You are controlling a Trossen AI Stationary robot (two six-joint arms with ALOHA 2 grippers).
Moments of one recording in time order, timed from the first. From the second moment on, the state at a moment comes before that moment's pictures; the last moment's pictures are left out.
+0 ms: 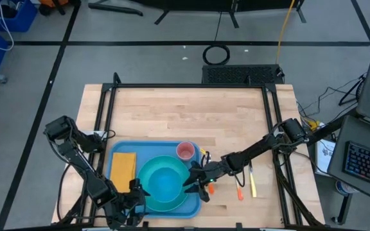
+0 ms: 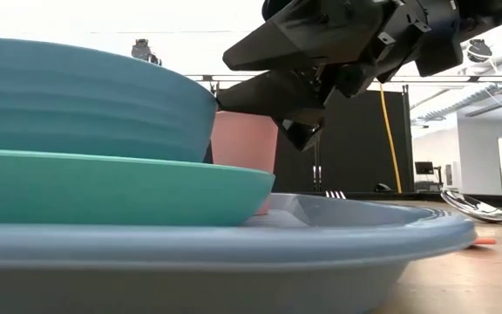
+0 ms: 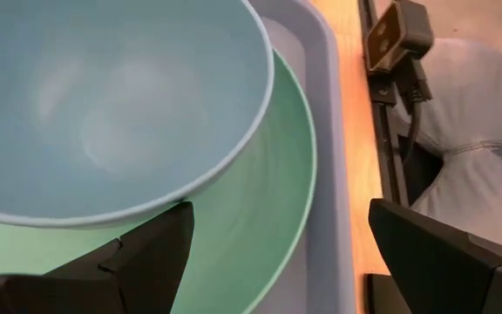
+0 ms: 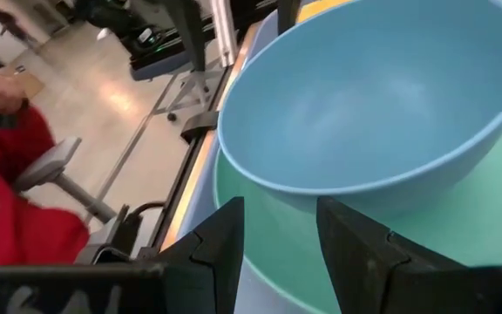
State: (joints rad) left arm -0.97 1.65 0.94 -0.25 -0.55 -0.94; right arm 0.38 1.91 0.93 0.60 -0.05 0.49
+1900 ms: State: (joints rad) left arm -0.92 1.65 0.94 -0.52 -0.54 -1.07; right arm 0.41 1.83 0.93 0.59 -0.05 0.41
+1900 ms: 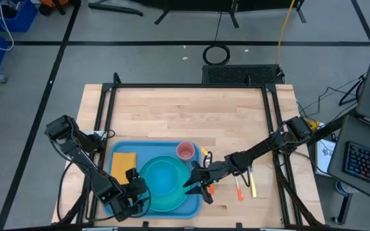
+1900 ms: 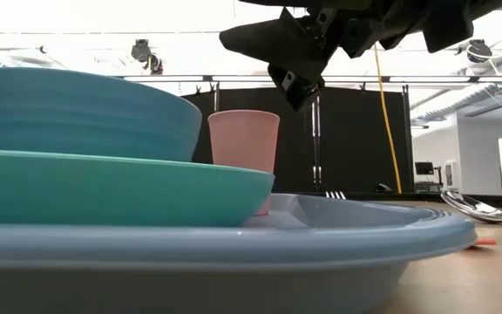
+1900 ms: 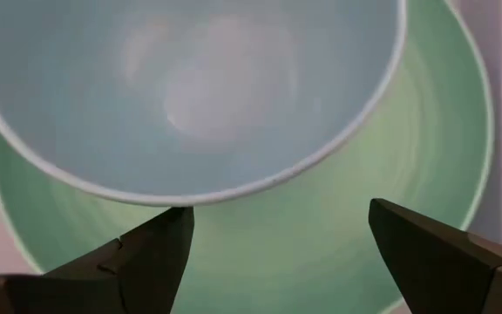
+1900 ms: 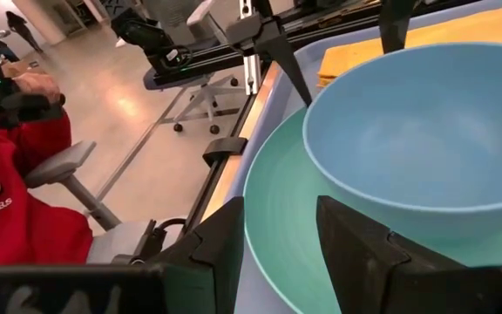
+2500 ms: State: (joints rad) left arm -1.02 1.64 0.94 -0.39 -0.66 -1.02; right arm 0.41 1.69 0.93 0.38 0.02 0.25
